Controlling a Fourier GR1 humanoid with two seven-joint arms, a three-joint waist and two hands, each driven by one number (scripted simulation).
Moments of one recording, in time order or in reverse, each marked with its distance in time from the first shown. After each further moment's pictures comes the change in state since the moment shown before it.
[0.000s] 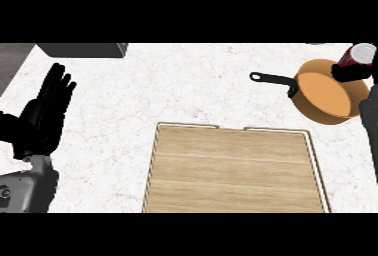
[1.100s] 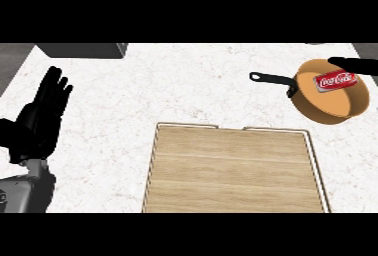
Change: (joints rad) left arm 0.027 -0.002 0.016 -0.014 -0.005 -0.016 -0.006; right arm -0.152 -0.015 -0.418 0.433 -0.584 0.064 -0.522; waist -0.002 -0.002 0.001
